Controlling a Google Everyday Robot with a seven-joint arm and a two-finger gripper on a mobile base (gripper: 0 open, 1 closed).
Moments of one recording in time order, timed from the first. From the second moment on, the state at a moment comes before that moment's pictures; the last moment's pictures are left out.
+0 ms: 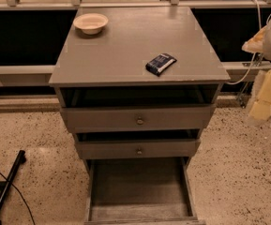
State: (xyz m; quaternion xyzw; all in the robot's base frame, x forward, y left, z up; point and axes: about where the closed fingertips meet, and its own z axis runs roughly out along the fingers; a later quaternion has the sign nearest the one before) arm 0.438 -0.217 0.976 -0.60 0.78 -0.03 0.16
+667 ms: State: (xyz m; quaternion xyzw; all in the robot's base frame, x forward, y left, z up) arm 0.441 -0.229 0.952 -0.59 0.79 -0.03 0.16
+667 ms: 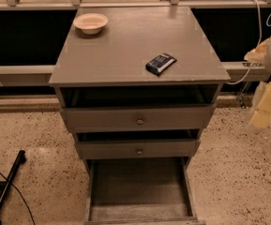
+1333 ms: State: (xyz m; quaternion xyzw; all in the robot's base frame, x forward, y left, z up) arm 0.393 -0.244 0.830 -0.58 0.78 0.06 0.24
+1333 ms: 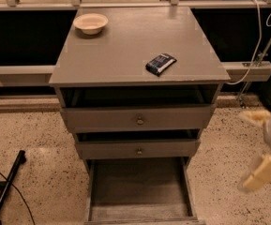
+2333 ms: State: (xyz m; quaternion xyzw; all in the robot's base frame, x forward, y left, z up) arm 0.373 -0.253 0.714 -0.56 0.78 0.08 0.26
